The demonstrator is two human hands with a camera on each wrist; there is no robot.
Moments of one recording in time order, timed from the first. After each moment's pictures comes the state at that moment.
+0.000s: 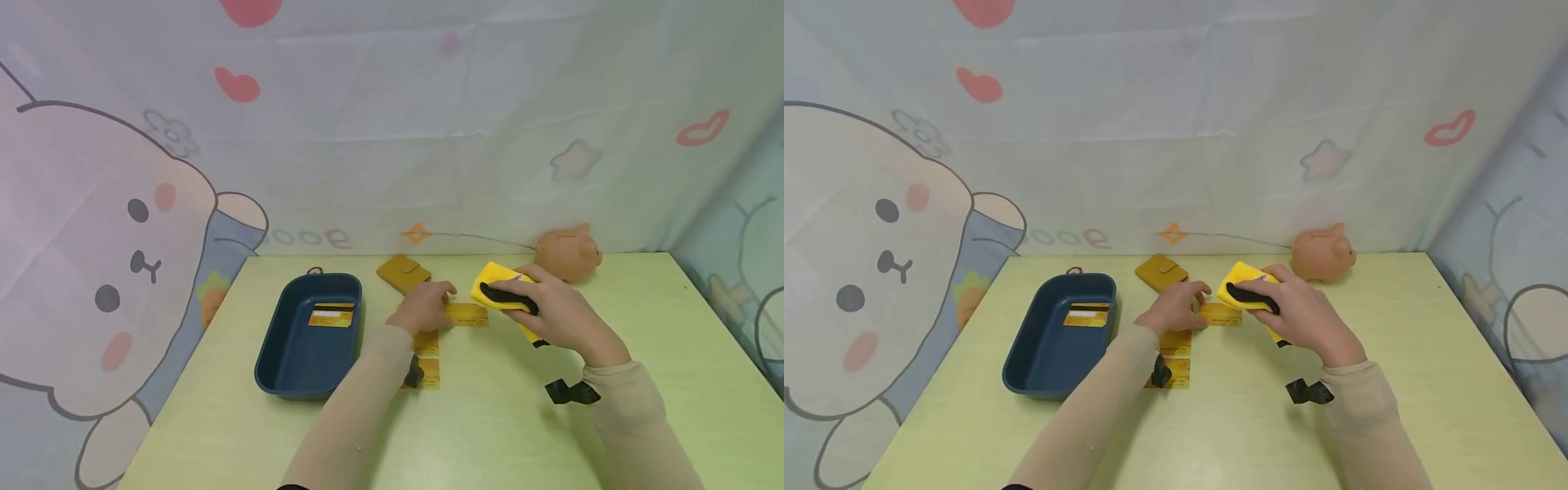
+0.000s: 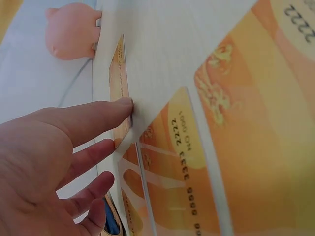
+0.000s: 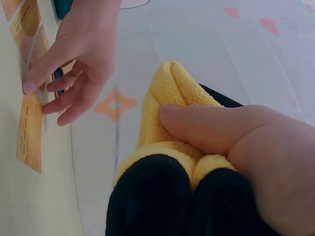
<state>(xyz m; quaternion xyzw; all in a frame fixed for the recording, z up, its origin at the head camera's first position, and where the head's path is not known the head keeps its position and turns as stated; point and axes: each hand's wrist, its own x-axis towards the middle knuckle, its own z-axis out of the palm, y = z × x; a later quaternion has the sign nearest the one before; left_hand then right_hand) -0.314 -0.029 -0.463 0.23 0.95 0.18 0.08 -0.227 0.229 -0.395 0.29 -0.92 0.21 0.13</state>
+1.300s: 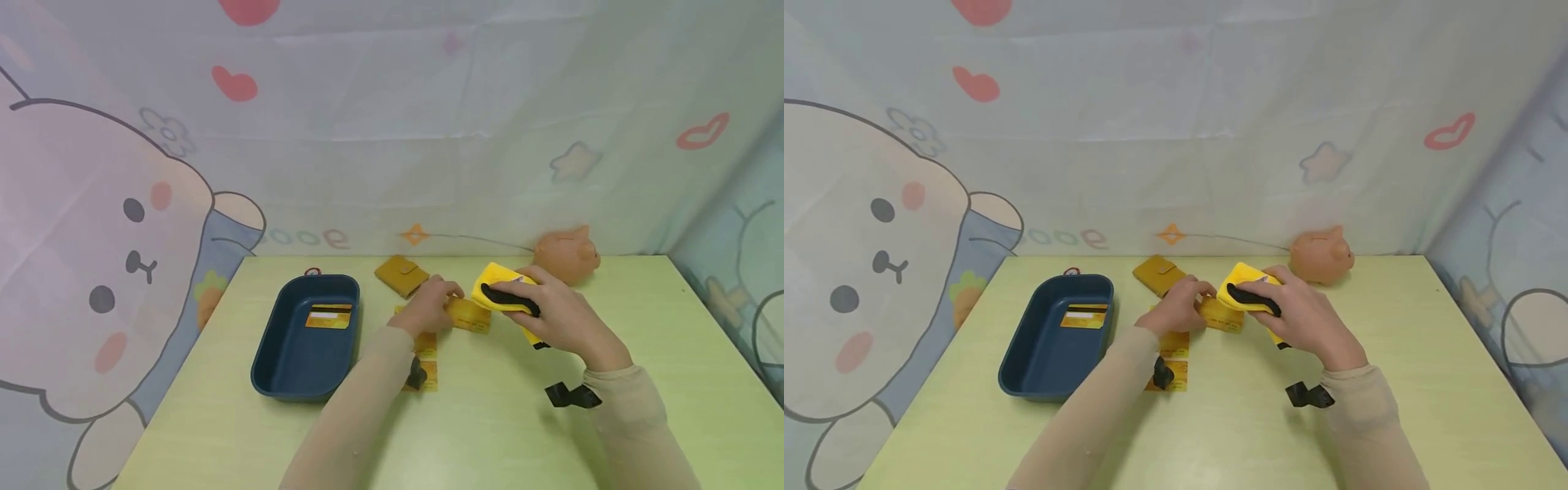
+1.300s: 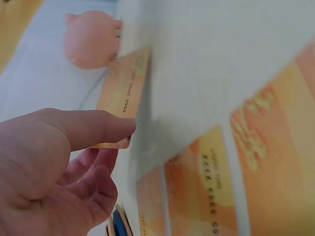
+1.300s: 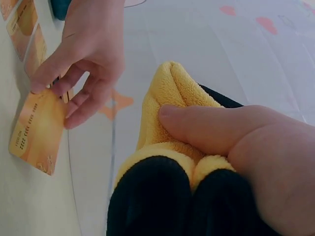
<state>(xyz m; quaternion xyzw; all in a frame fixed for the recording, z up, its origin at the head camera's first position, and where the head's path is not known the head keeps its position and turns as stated) -0.311 -0.019 -0.453 0.24 0.93 0.26 0.09 -0.227 0.233 -0.393 0.29 -0.93 0.21 0.12</state>
